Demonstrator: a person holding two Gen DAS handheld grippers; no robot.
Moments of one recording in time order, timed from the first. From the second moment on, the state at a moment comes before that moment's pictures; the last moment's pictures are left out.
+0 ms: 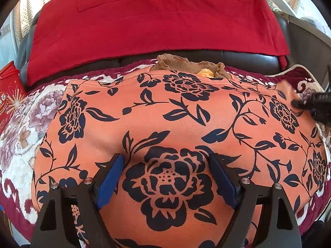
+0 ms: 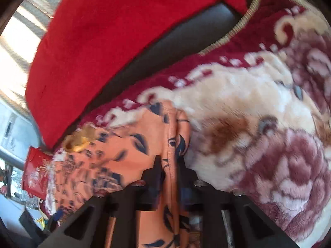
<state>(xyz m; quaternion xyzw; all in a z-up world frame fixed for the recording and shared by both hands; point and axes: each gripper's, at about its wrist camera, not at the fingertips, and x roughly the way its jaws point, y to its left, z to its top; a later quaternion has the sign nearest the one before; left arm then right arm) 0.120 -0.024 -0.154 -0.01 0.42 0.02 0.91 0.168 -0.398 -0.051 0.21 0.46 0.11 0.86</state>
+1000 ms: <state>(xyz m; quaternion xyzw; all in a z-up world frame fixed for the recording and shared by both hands) 0.014 0.170 -0.161 -0.33 0.41 0.08 0.84 0.054 -0.350 -0.064 0.23 0.46 0.15 0.85</state>
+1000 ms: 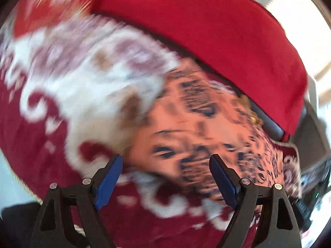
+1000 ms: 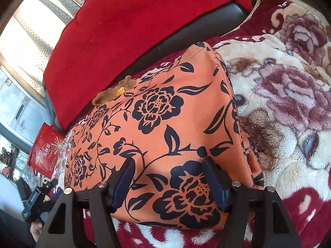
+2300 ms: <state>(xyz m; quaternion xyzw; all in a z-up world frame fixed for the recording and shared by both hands) 0.098 0.155 -0.147 -0.18 0.43 0.10 0.88 0.042 -0.370 -0.073 0.30 0.41 0.18 0.84</state>
